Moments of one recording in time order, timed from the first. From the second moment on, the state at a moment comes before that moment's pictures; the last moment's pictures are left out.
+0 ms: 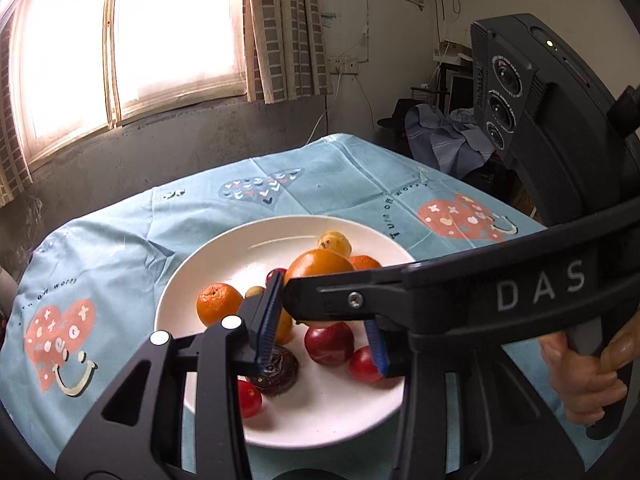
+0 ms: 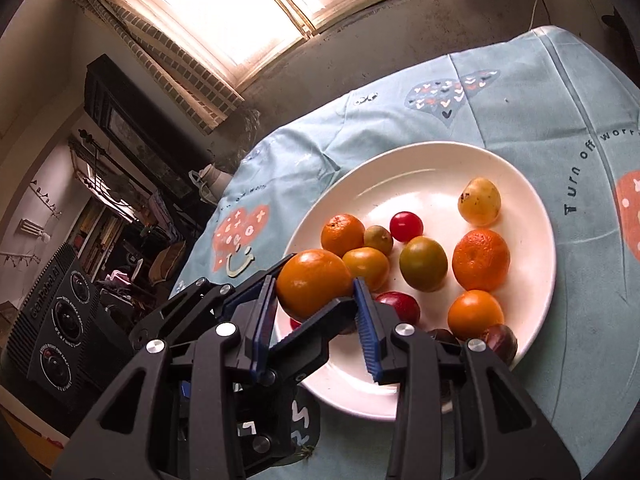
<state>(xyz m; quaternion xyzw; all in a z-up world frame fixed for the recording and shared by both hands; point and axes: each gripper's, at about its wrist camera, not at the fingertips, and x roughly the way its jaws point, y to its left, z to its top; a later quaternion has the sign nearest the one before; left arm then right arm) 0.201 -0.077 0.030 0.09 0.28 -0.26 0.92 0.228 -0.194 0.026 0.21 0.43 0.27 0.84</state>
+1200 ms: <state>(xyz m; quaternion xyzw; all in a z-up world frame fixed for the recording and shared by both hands) 0.051 -0.027 0.028 0.05 0.22 0.03 0.97 0.061 -0.198 0.021 0.06 0.27 0.01 0.96</state>
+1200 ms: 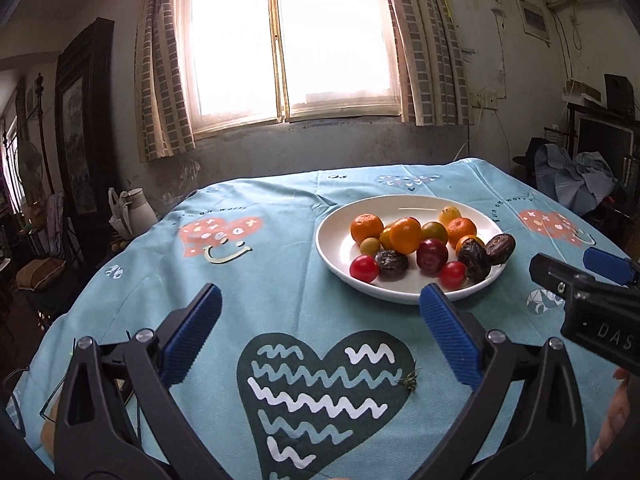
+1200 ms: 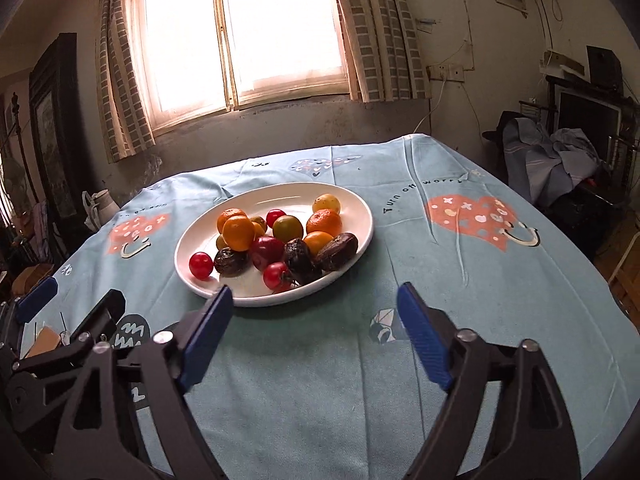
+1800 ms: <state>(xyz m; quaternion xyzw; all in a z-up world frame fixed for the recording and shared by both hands) 0.063 -0.031 0.016 0.04 0.26 0.00 0.96 0.055 -0.195 0.019 0.05 0.27 0.00 0.96</state>
